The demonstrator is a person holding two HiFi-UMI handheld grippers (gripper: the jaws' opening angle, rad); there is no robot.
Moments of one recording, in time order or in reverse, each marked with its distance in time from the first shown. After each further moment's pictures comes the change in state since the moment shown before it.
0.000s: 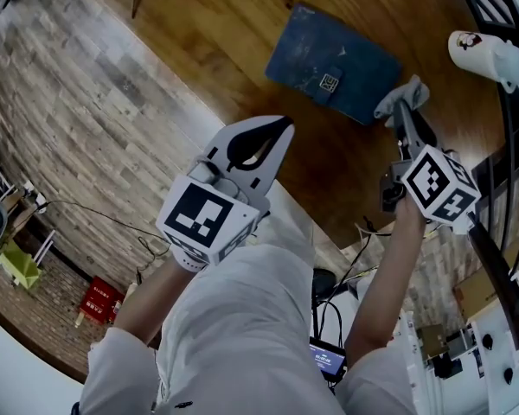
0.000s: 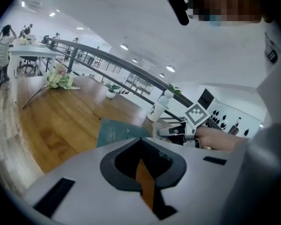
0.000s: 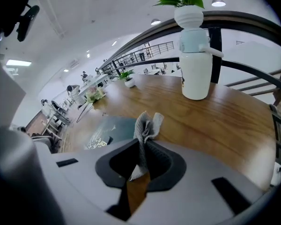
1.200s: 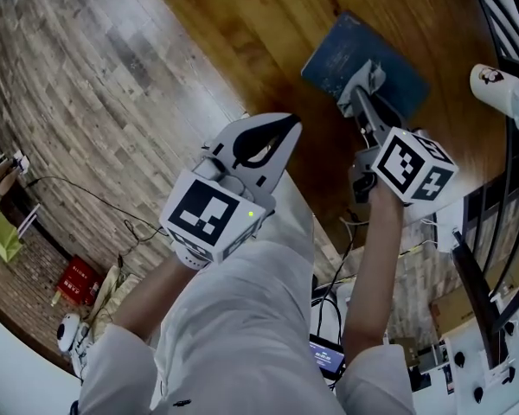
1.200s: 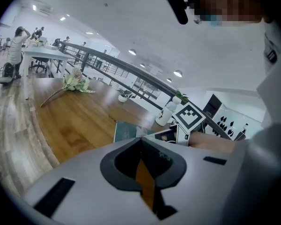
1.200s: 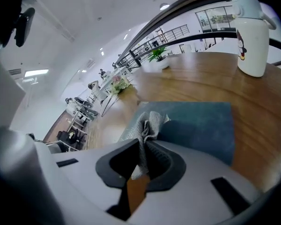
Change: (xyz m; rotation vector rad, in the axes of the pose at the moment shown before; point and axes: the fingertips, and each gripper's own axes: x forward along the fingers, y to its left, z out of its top) left arm -0.033 0.028 -0.001 -0.058 -0.063 0.079; right arm 0.059 0.127 -0.023 -0.016 0.126 0.281
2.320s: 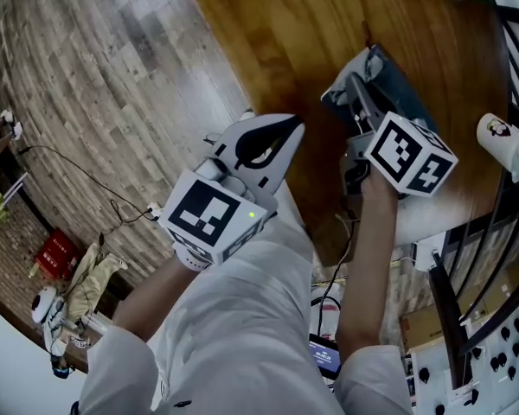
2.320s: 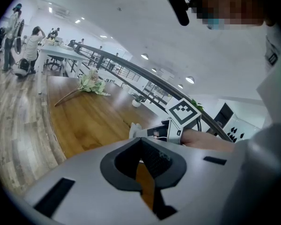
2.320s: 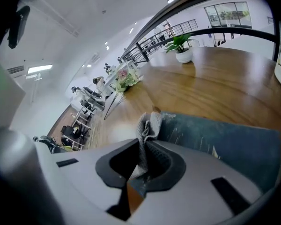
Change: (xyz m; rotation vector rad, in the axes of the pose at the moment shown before) left arm -0.001 0.041 0.018 -0.109 -0.052 0.103; right arm 0.062 0.041 0.042 -0.061 0.058 0.043
